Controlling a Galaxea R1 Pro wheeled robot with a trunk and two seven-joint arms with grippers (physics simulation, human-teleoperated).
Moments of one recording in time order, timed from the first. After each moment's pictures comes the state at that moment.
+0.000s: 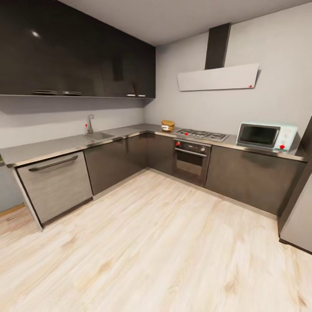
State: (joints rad) left arm 0.00 0.02 0.04 -0.02 0.36 -0.07 0.01; right arm 0.00 -0.02 0.01 -0.03 0.17 -0.09 -0.01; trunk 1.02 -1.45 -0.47
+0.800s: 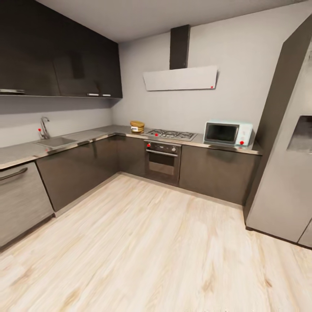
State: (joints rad) left arm 0.00 0.02 0.04 -0.02 0.36 -0.09 0.01; right arm 0.00 -0.02 0.00 -0.03 0.16 -0.09 -0.01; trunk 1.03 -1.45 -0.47
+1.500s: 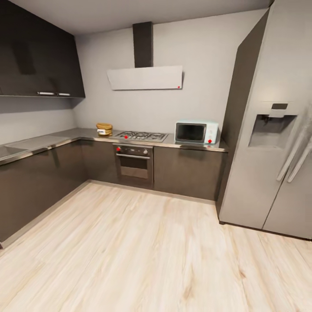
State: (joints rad) left arm 0.00 0.02 0.04 -0.02 0.37 -0.09 0.01; right arm 0.00 -0.02 -0.01 -0.03 0.16 -0.09 -0.01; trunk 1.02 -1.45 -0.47
